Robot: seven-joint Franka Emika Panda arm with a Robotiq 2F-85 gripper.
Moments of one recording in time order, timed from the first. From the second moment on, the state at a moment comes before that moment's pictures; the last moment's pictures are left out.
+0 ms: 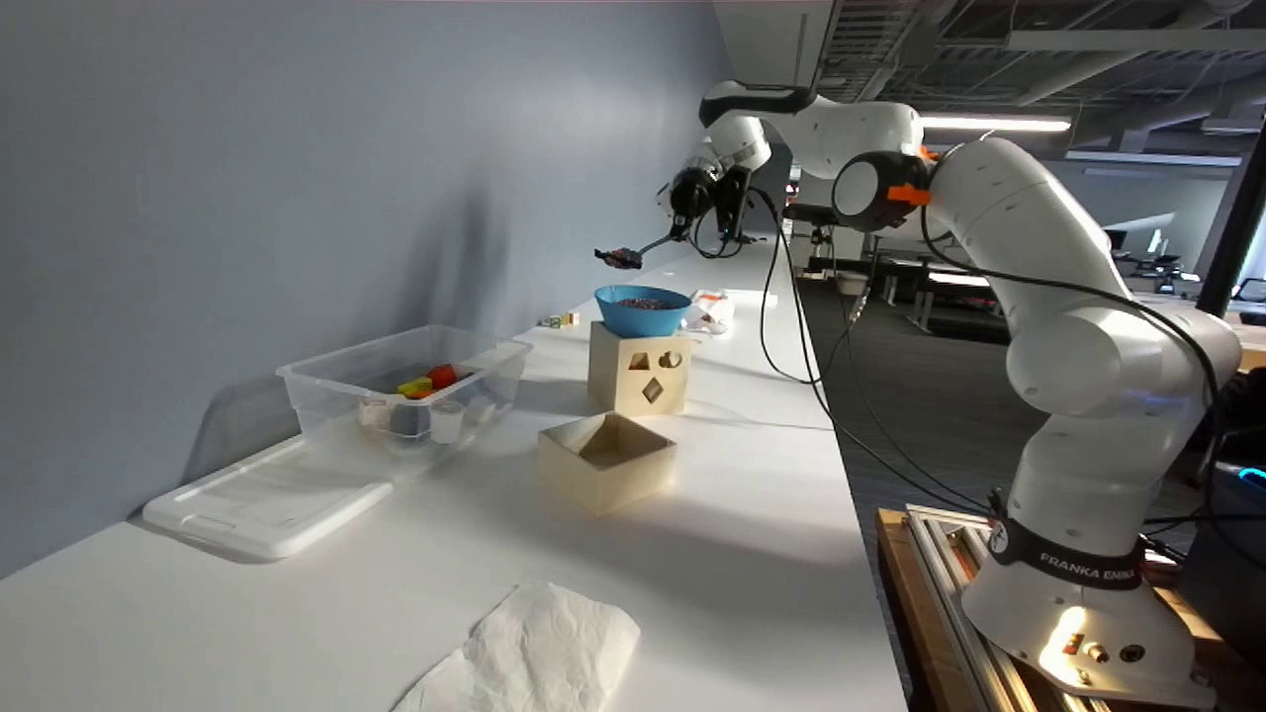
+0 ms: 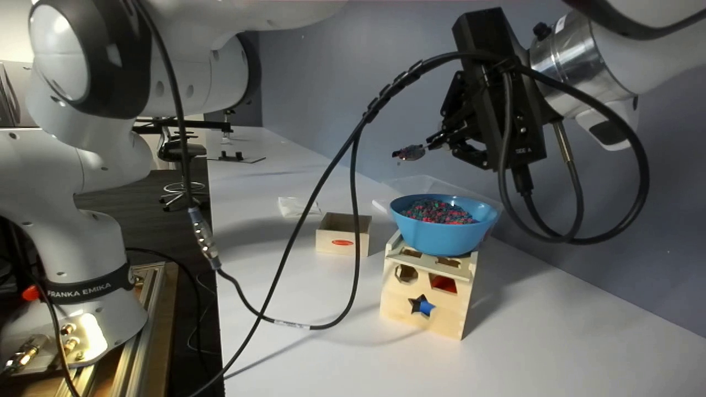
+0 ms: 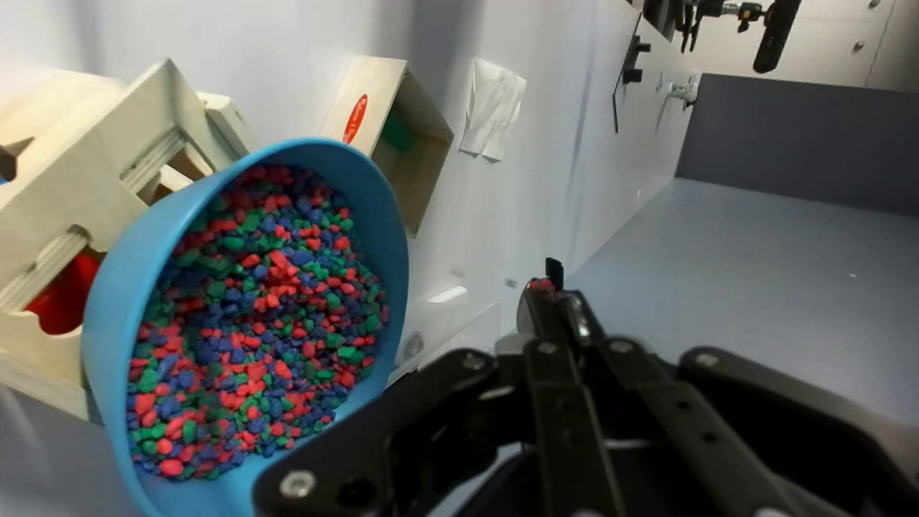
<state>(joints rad) -0.92 0.84 0.11 -0.71 0.82 0.85 -0.56</state>
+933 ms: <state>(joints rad) -0.79 0.83 0.14 -0.79 0.74 0.84 -0.60</state>
